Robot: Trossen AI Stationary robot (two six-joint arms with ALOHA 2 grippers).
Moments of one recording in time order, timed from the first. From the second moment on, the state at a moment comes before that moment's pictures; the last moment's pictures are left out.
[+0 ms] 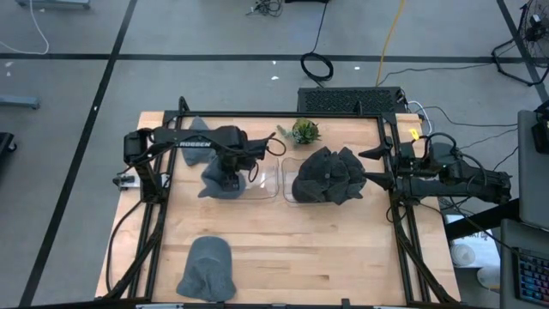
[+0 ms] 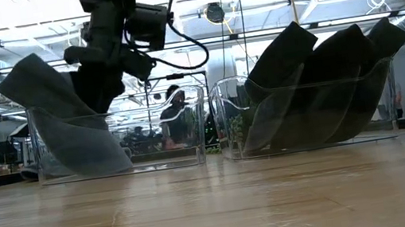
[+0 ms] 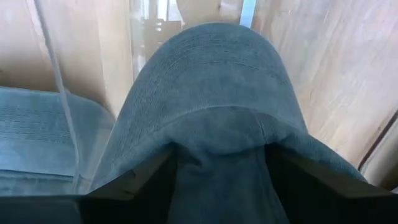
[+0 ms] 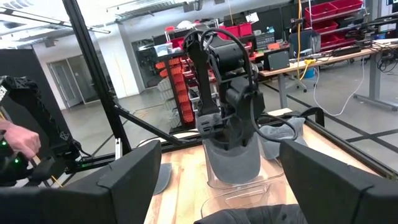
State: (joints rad) left arm 0.23 1.80 1.39 -1.36 0.05 0.09; right arm -0.07 0.24 0.51 -0.21 -0.05 0.25
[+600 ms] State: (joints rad) left arm 0.23 1.53 1.61 -1.41 0.05 -0.10; right arm -0.07 0.27 0.51 -0.19 -0.06 0.28
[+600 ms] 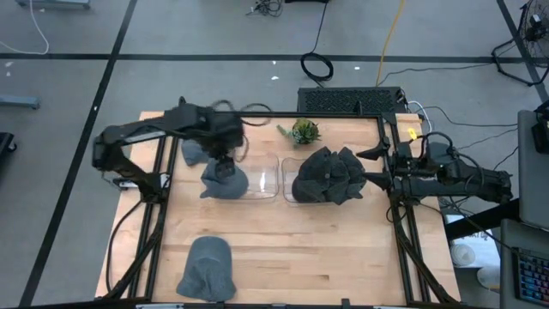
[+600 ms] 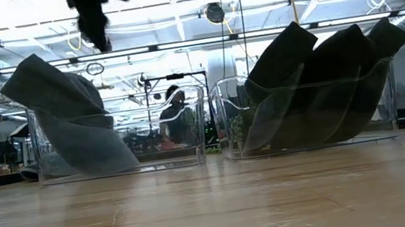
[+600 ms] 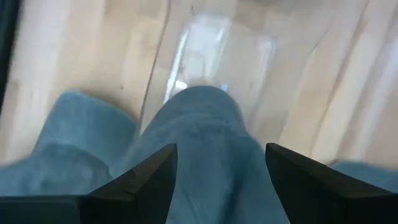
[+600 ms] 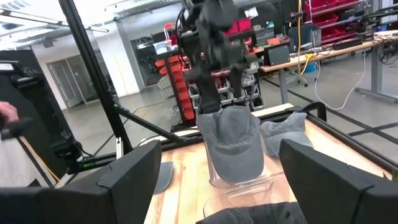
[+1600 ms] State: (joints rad) left arm -0.02 1.22 1.61 -1.53 0.43 -0.72; right arm -0.07 0.32 0.51 0.02 -0.05 0.35
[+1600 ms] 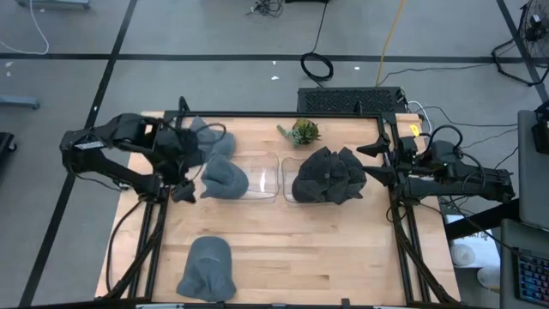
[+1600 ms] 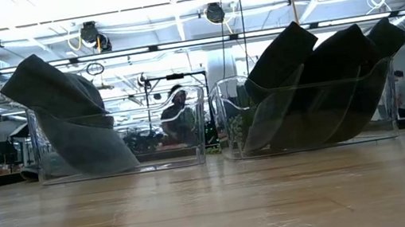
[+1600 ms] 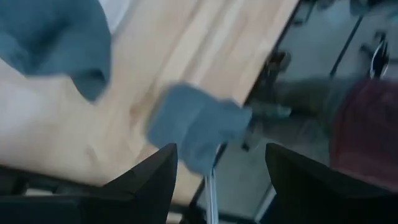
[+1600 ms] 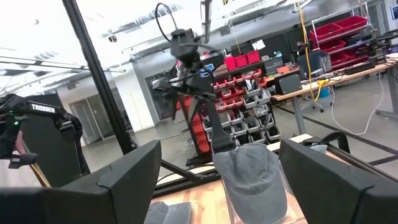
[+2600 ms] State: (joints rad) left arm -0.53 1.32 1.36 -1.40 0.23 -0.82; right arm -0.07 0.32 0.51 0.02 -0.16 0.36
